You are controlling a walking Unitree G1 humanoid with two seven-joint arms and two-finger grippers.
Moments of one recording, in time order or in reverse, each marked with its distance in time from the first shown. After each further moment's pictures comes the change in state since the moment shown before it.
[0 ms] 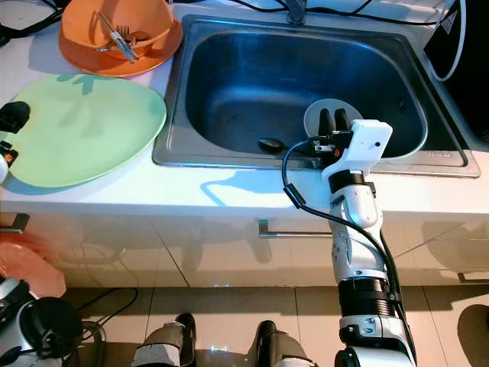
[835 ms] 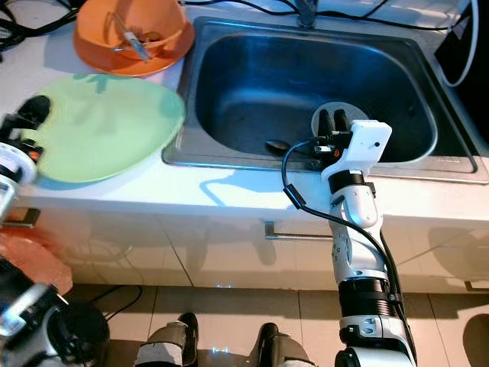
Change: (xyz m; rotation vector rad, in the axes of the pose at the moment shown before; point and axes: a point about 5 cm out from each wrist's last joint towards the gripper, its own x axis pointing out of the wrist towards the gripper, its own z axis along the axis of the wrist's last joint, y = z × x) left arm -0.004 -0.017 -0.031 -0.183 0.036 -0.140; right arm 0.000 0.001 -0.001 0.000 0.007 0.007
